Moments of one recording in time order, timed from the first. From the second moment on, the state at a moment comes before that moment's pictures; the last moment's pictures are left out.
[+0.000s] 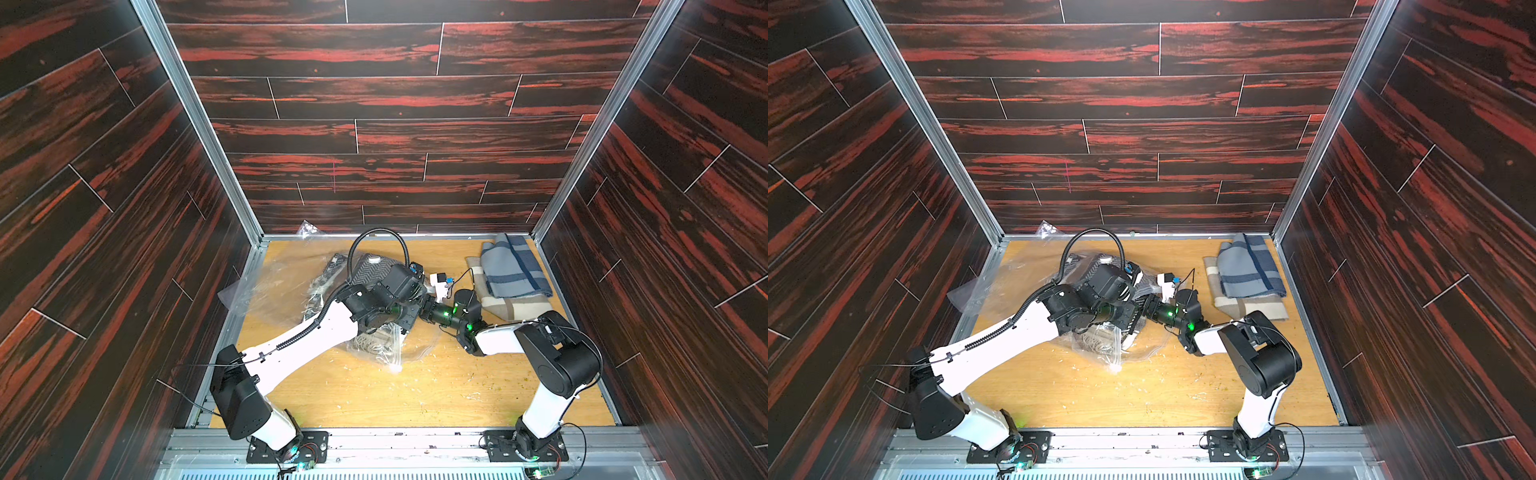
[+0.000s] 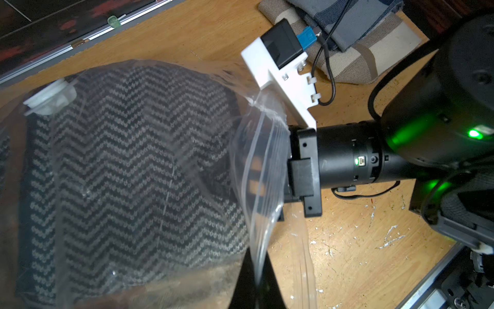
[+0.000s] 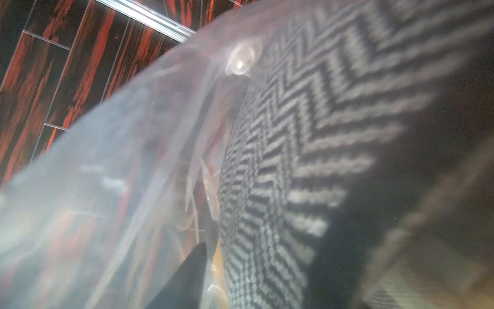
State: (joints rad) left arm -0.88 1.56 1.46 -0.76 -0.12 -0.24; right arm 0.56 1.78 0.68 0.95 -0.56 1.05
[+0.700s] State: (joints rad) left arm -0.88 1.51 1.43 -0.74 -0.18 -0.24; right arm 0.64 1.65 0.56 0.92 -0.51 1.06
